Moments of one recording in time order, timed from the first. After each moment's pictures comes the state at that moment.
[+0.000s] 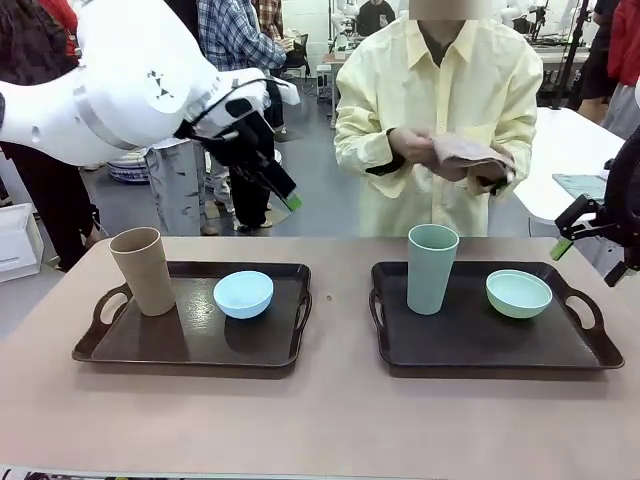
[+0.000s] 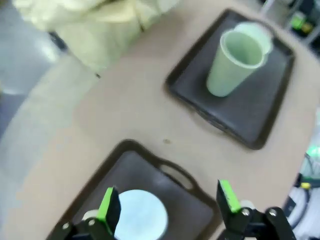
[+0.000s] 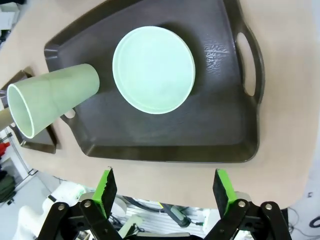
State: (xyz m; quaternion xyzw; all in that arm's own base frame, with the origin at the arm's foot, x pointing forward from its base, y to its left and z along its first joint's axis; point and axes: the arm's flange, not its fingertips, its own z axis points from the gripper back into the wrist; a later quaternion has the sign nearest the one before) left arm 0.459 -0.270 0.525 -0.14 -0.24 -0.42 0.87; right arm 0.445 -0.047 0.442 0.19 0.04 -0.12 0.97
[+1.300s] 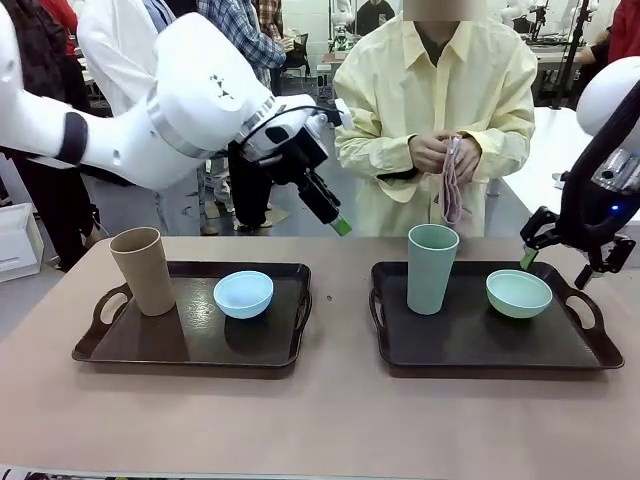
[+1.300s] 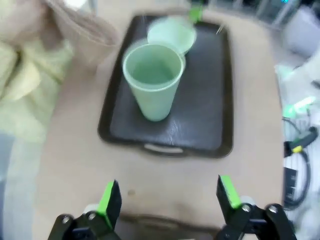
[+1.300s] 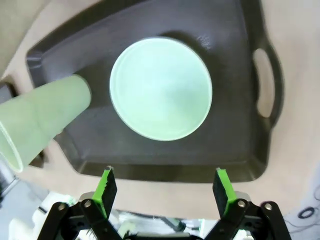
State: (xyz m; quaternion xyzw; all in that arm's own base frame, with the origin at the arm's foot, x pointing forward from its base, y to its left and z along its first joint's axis) left arm 0.473 -0.344 0.491 -0.22 -0.24 -0.61 0.72; right arm 0.479 -0.004 0.414 0.13 0.06 -0.11 0.98
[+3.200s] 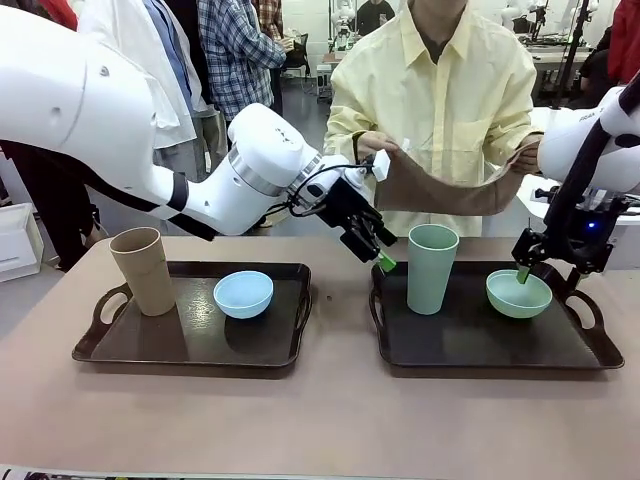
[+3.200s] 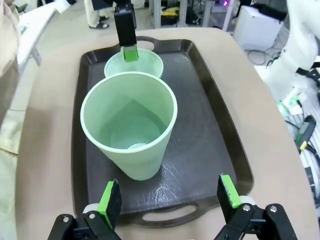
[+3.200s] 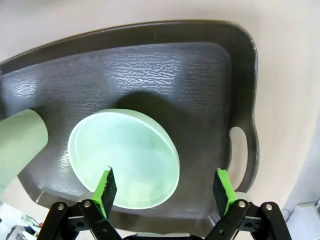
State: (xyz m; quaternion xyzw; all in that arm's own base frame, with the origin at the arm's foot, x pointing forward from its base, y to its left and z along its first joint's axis) left arm 0.530 -0.412 0.387 -0.33 -0.25 -0.69 0.60; right arm 0.525 -0.007 0.362 0.06 0.03 -0.01 1.00
